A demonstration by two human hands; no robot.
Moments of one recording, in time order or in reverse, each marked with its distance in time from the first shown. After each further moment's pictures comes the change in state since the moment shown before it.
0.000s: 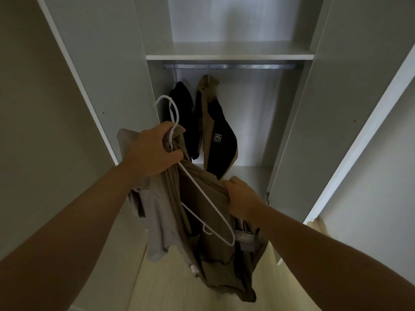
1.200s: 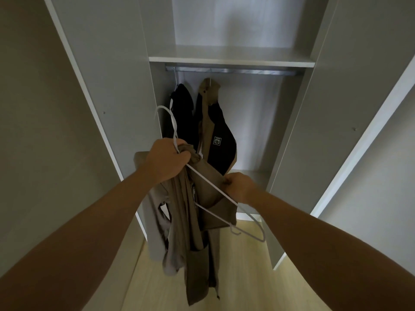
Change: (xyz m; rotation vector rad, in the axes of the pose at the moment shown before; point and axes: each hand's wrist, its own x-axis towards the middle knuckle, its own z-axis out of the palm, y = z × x) left_hand 0.002 0.004 0.035 -0.076 -0.019 -0.206; right_hand 0.023 -0.012 -0.041 0.222 -0.107 0.274
